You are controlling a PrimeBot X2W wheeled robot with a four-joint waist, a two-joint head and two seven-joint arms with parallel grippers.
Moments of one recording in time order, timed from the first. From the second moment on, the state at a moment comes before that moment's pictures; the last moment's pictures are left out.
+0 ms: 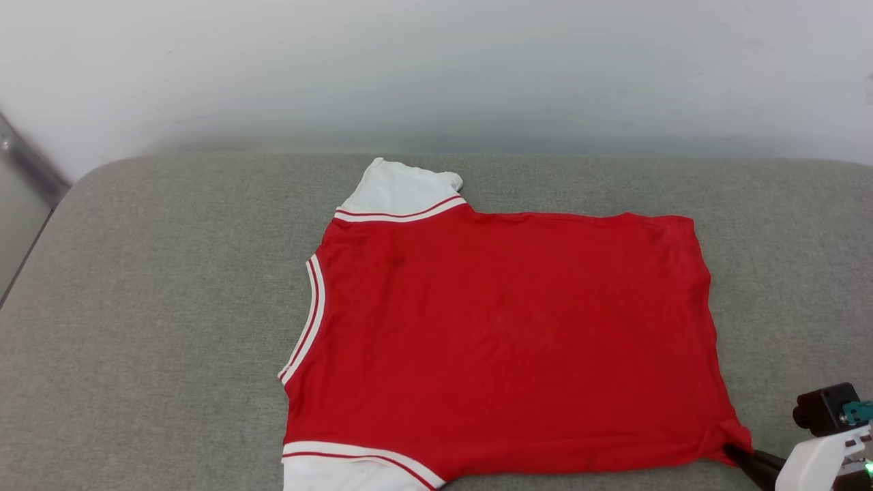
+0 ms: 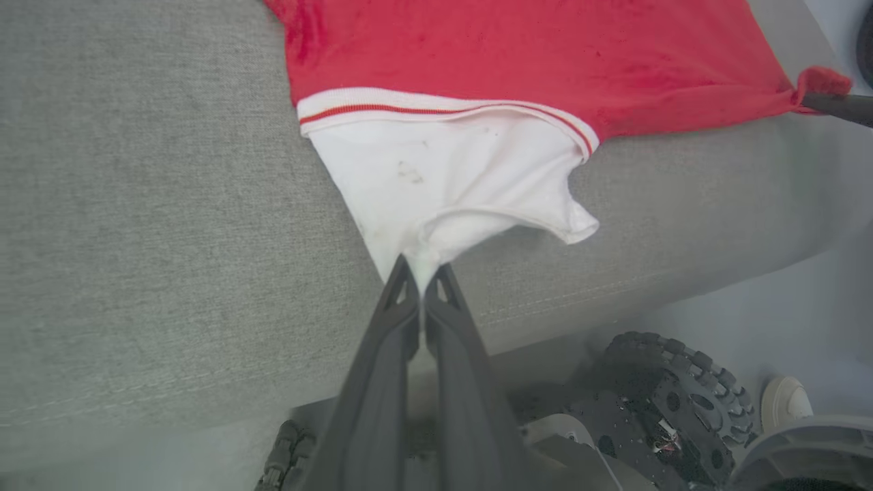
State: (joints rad) left arm 0.31 0.73 -0.49 -0.31 -0.86 0.18 0.19; right arm -0.10 -0.69 0.52 0.30 0.87 0.13 0.23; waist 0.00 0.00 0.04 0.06
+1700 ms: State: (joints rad) left arm -0.42 0.53 -0.53 0.35 -0.66 0.02 0.05; right arm -0.41 -0.50 0.34 0.32 0.52 0.13 0.43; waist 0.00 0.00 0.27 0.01
